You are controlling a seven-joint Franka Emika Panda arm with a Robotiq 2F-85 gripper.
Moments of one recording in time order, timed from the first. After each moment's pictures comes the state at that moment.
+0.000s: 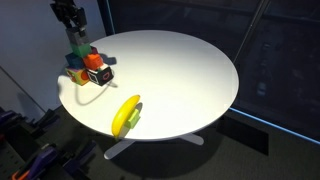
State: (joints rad) arm 0.11 0.12 0.10 -2.20 -0.01 2.30 0.13
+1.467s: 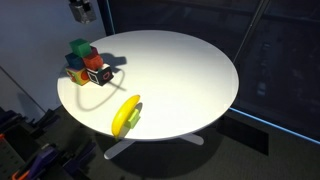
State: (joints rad) arm 0.06 -0.03 0.05 -2.15 -0.08 2.17 0.13
